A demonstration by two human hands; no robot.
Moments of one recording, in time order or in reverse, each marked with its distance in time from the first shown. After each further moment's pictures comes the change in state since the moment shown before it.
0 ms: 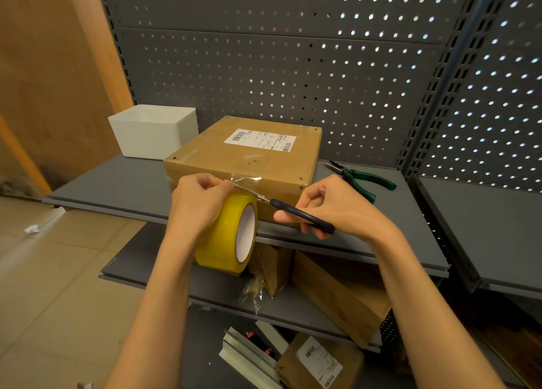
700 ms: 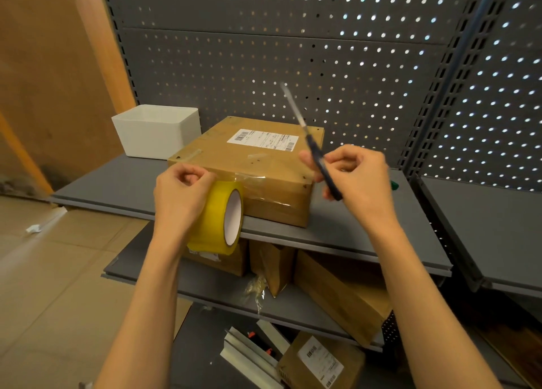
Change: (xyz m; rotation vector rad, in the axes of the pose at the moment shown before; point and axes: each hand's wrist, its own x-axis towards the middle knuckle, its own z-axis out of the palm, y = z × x) left_hand 0.004 -0.007 -0.014 -0.123 0.196 0.134; right_hand -0.003 -0.017 0.001 0.192 0.649 -0.169
